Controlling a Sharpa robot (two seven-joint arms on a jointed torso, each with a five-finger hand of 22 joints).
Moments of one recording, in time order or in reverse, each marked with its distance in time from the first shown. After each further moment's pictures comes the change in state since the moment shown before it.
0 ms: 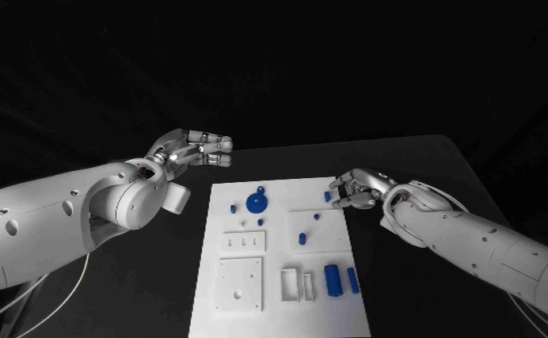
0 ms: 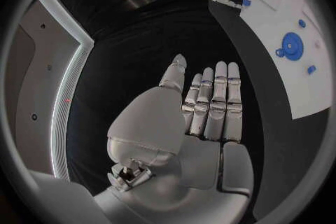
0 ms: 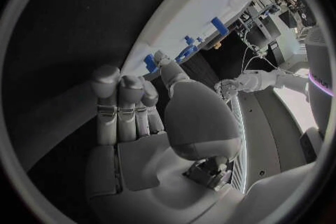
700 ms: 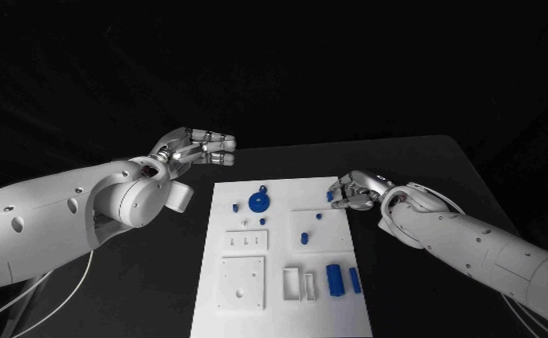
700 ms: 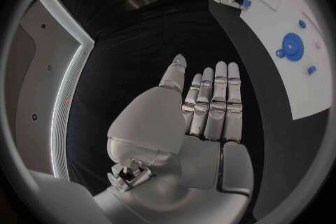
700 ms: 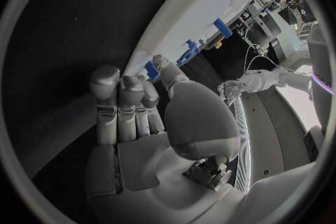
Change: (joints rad) left arm 0.000 0.001 0.000 0.001 -0.002 0.005 0.000; left_hand 0.000 0.000 0.000 0.000 -0.004 0.000 0.000 0.000 0.000 0.000 0.000 0.000 0.000 0.000 0.000 0.000 0.000 0.000 0.000 0.000 -0.004 0.000; right arm -0.001 0.042 0.000 -0.050 0.007 0.017 -0.007; right_hand -0.021 0.011 0.047 -0.003 -0.012 0.040 -0.002 0.000 0.001 0.009 0.002 0.010 0.008 0.000 0.000 0.005 0.018 0.000 0.000 0.000 0.000 0.000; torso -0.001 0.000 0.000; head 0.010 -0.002
